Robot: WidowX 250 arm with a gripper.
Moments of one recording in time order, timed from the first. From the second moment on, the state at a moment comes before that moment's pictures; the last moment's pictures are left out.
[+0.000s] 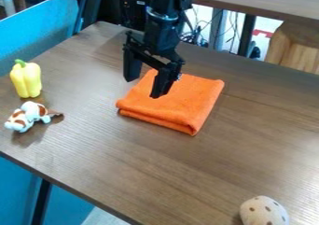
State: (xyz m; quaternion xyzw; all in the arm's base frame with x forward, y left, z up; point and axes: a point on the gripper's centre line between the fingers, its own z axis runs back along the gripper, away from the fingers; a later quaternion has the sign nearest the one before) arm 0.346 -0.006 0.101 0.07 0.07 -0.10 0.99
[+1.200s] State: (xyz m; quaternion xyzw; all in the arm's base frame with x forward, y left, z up) arm 0.316 -0.159 0.101 0.05 0.03 -0.24 0.97
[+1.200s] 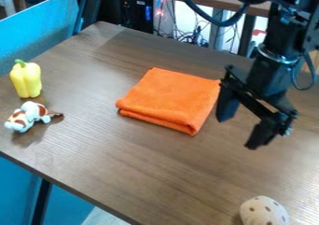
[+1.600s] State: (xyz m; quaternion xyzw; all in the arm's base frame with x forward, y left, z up) arm 0.300 -0.187 0.092 0.00 0.03 -0.23 0.97
